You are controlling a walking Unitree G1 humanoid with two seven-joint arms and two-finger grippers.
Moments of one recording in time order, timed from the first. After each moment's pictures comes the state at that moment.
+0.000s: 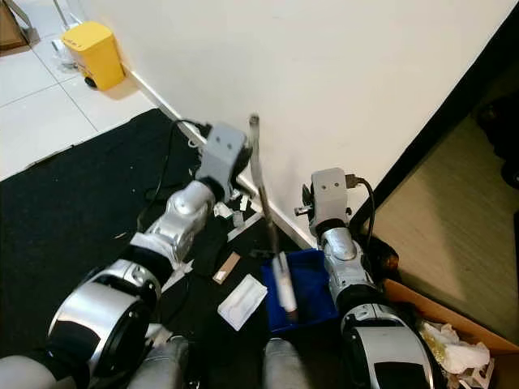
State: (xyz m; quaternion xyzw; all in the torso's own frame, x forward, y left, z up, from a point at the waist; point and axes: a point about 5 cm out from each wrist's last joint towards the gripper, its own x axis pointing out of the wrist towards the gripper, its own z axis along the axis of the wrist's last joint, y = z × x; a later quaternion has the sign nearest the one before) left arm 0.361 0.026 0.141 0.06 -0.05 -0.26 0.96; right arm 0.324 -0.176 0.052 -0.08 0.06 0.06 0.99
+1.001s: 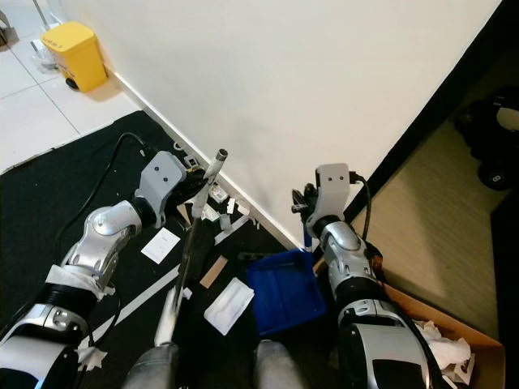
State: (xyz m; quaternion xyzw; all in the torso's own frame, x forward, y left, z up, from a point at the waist) left arm 0.323 0.125 0.110 0.17 0.00 -0.38 0.91; right arm 0.329 -0.163 0.050 0.08 0.15 0.13 0.98
